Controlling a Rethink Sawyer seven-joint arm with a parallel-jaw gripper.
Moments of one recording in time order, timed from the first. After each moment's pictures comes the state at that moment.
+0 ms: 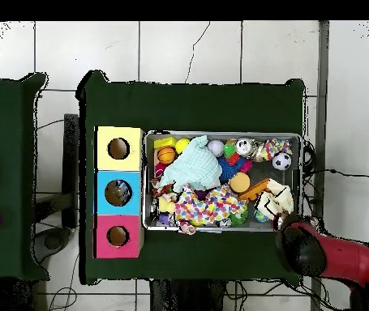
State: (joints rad) arm -0.86 -0.72 0.14 1.81 -0.71 0.27 1.65
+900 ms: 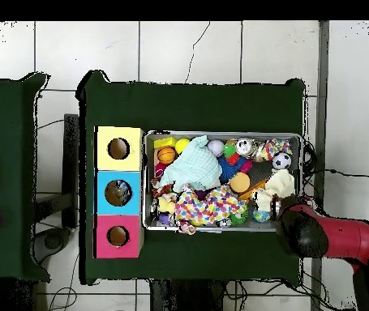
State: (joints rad) arm -0.92 -0.72 0.32 1.77 -0.78 0.35 1.60
